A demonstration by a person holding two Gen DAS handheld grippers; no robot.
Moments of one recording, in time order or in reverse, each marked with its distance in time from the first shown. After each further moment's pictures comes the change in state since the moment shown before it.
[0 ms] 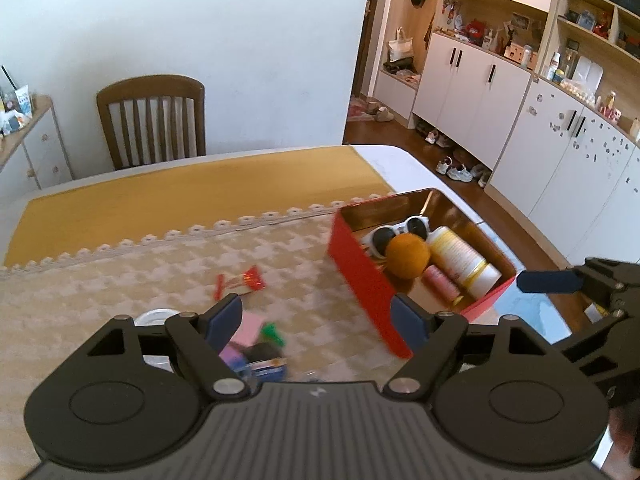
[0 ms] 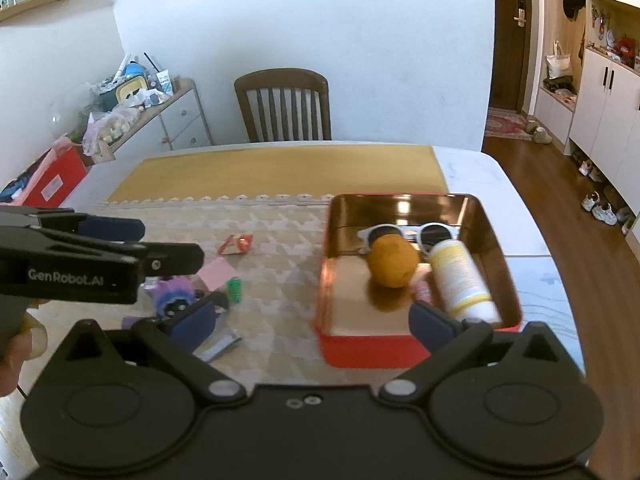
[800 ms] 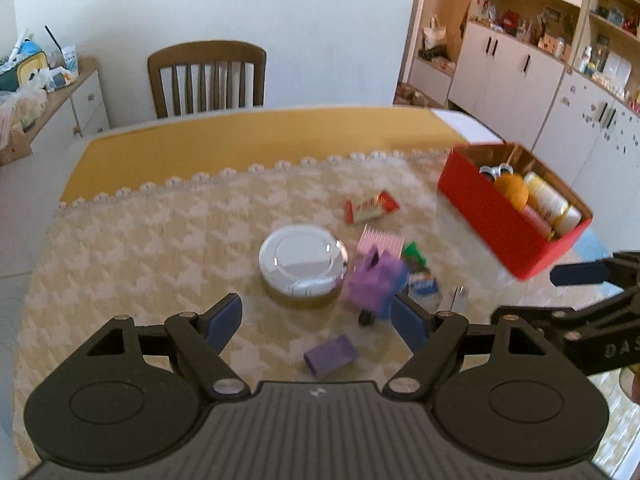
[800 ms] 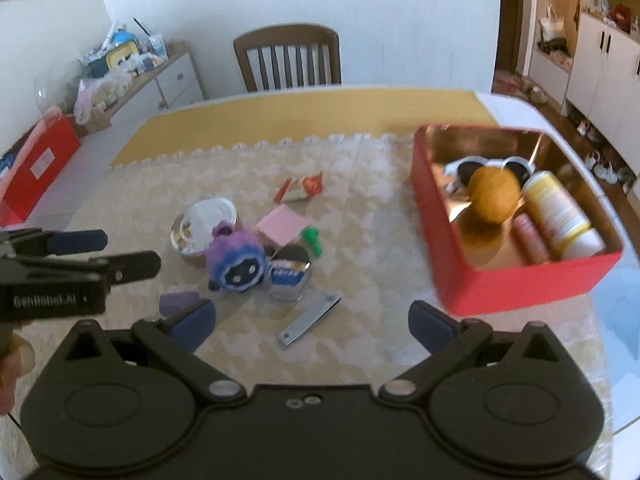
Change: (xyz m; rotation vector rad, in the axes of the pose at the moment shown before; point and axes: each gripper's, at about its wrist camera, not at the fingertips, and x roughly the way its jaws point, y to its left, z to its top) left arm 0.001 0.117 -0.077 -0.026 0.048 0.067; right arm 0.065 0.097 -0.031 0.065 0.110 -0.042
